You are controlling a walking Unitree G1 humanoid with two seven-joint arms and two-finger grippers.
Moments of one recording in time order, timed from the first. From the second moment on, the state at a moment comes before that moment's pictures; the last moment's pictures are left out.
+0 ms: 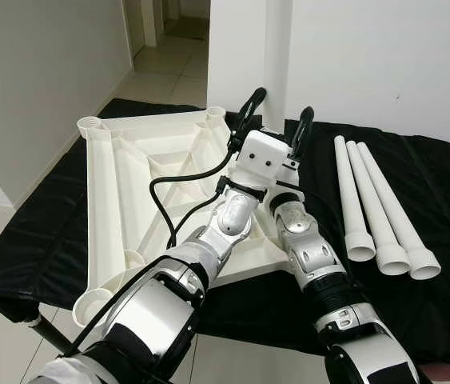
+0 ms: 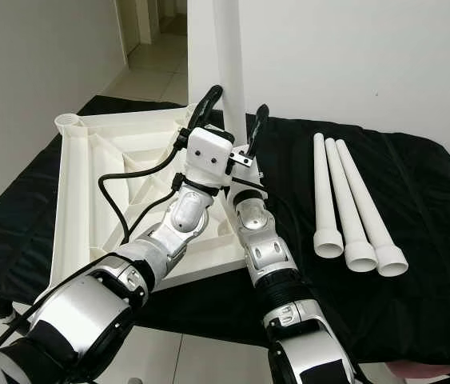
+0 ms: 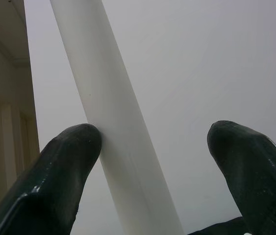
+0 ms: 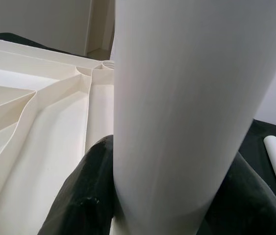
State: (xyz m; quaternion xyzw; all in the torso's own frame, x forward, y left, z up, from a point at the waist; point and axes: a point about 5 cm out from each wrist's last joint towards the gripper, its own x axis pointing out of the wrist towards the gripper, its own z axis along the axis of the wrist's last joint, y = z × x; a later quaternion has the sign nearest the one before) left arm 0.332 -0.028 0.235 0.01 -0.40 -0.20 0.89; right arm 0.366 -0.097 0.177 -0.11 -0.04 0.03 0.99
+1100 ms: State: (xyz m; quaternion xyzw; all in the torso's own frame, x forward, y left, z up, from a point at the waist) left arm 0.332 -0.028 0.235 0.01 -0.40 -0.20 0.89; right arm 0.366 -0.097 0.177 -0.11 -0.04 0.03 0.99
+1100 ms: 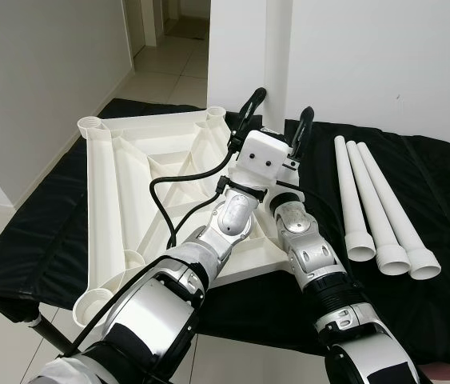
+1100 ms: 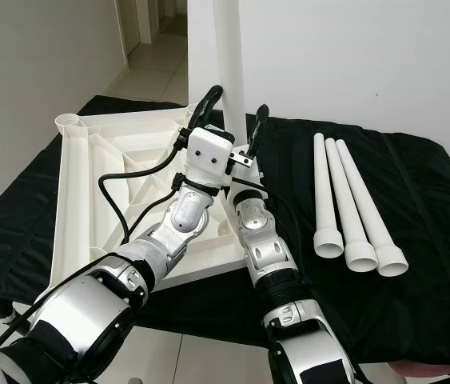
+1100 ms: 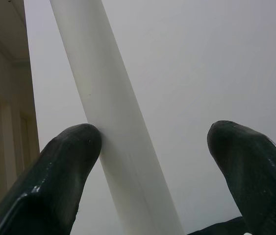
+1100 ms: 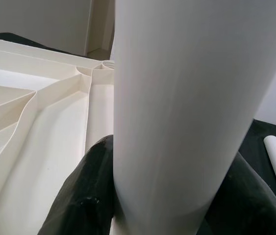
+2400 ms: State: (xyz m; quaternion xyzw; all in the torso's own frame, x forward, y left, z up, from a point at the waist) left arm 0.342 -0.018 0.240 0.07 -0.38 -0.30 0.87; right arm 0.368 -0.147 0.170 -0.08 -0.01 -0.07 0.99
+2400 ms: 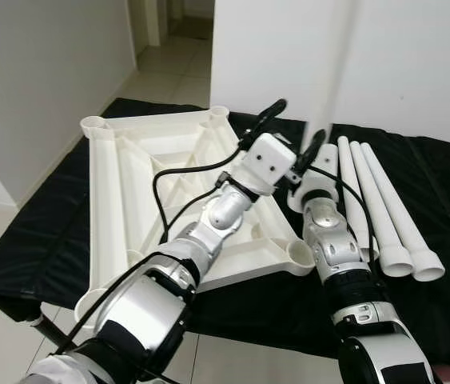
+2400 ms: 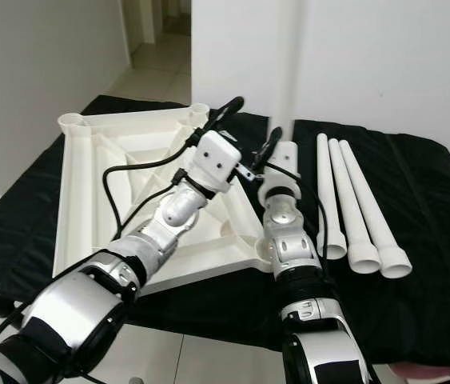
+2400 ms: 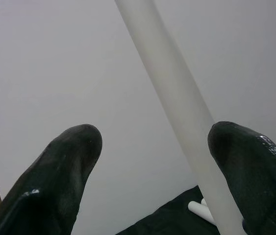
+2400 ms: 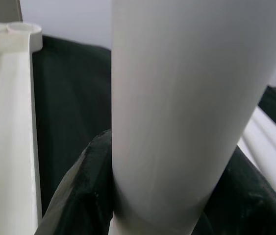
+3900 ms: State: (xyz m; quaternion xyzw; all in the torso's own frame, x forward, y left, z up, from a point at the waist) left arm 0.377 0.076 0.323 -0.09 -0.41 -0.13 0.90; right arm 0.368 -0.143 0.170 -0.08 -0.01 -0.06 0.99
